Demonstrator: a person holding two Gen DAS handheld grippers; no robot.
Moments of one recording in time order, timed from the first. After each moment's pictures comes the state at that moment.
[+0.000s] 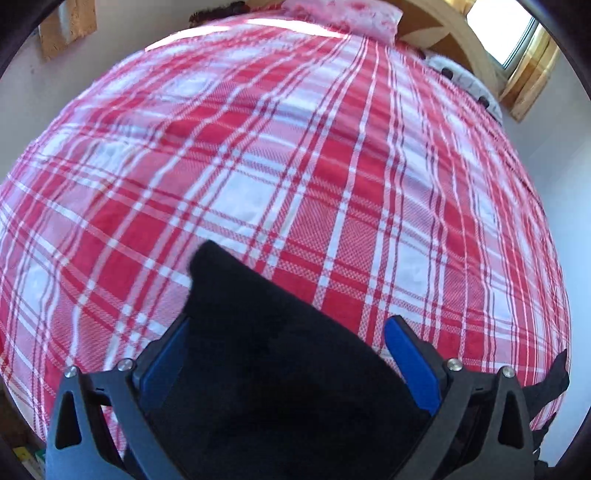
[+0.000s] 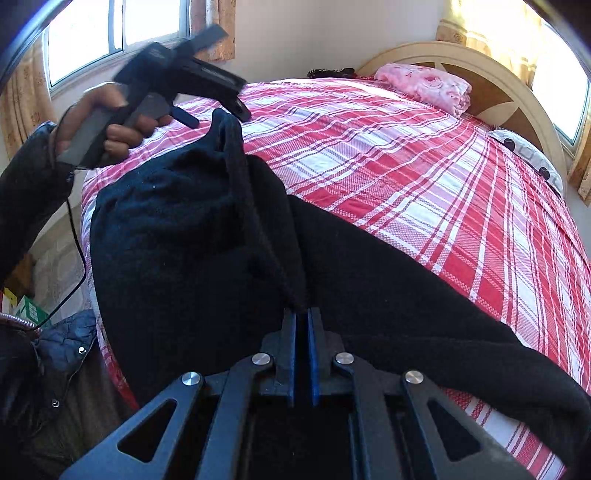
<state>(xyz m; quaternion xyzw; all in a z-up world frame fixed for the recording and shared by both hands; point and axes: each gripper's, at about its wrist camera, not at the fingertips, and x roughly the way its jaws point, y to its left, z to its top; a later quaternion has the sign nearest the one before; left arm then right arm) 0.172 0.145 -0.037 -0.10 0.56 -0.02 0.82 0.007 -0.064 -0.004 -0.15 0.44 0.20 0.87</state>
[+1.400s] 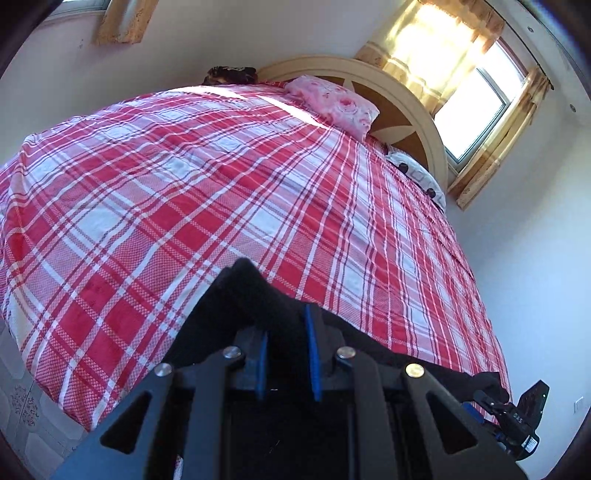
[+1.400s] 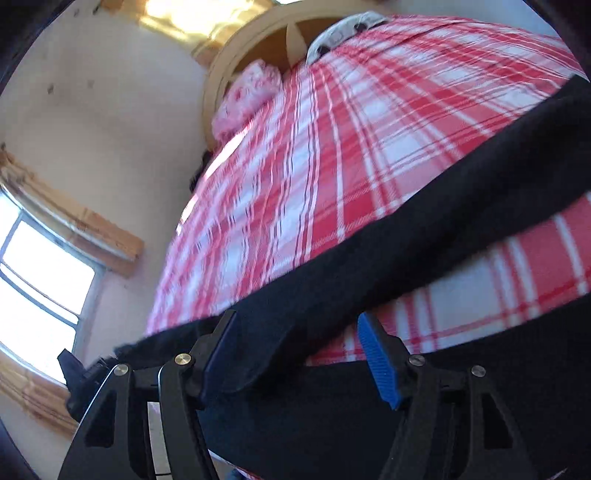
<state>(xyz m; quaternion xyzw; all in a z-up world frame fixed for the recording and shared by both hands) 0.026 0.223 0.016 -0.24 0.39 -0.07 0.89 0.001 -0.194 0.010 0.34 0.41 0.02 0.85</state>
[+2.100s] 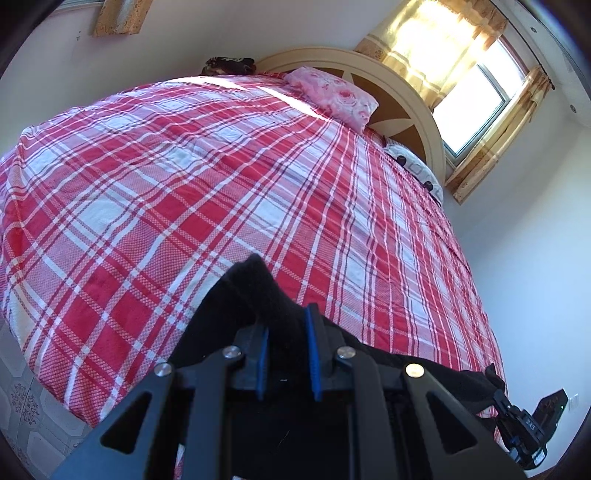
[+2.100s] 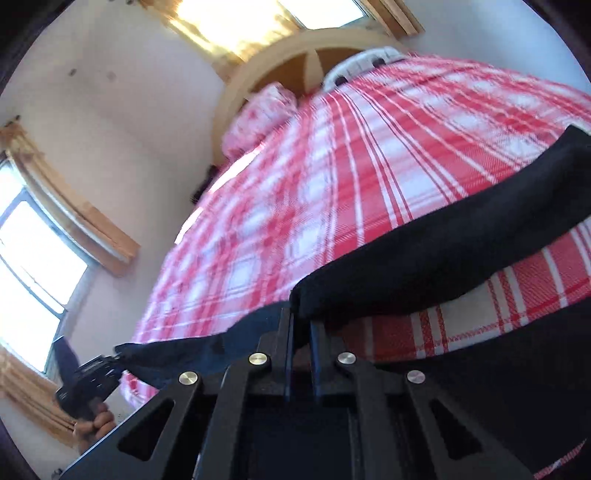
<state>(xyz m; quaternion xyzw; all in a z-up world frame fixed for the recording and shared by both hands) 0.018 0.237 0.015 -0.24 0.41 -0.08 0.88 -0.037 -0.166 0.049 0.30 0.34 0.01 0.89</state>
